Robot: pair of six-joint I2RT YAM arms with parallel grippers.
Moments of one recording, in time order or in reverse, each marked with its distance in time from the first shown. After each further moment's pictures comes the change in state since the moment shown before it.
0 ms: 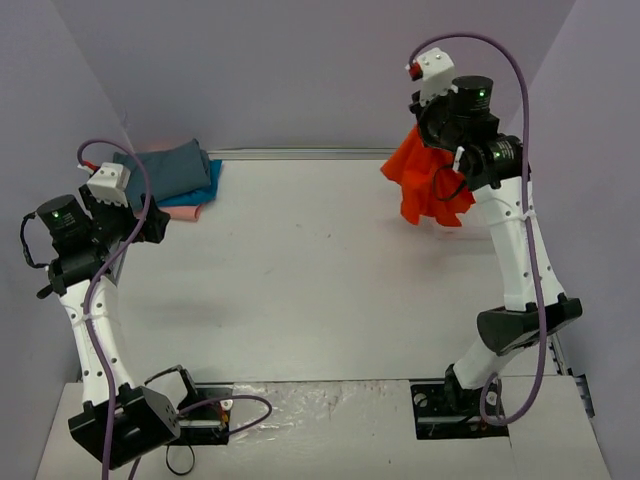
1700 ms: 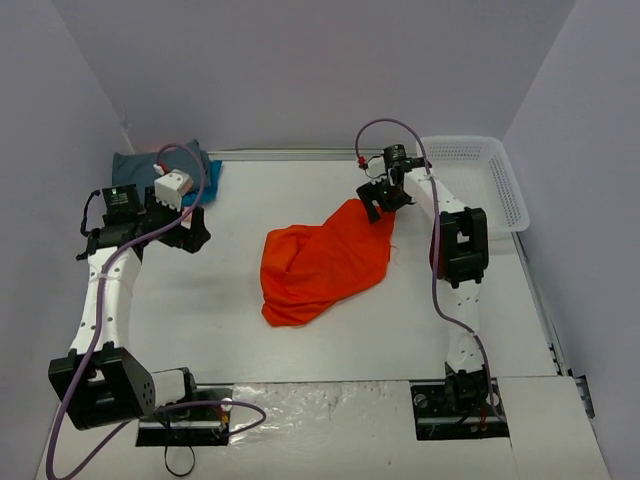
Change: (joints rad) left arm -0.275 0.190 0.016 -0.140 -0.080 0.166; right arm -0.005 0.681 -0.049 -0.063 -0.202 -0.005
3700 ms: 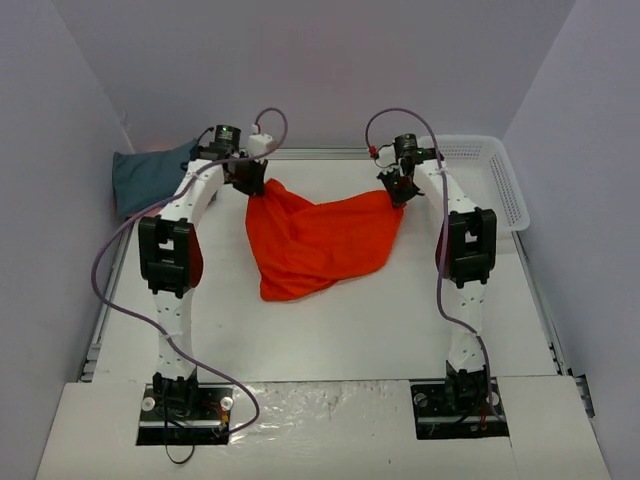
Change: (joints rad) left arm -0.386 0.961 0.831 -0.129 -0.150 -0.096; right arm -0.031 -0.018 0.006 -0.064 0.093 -0.021
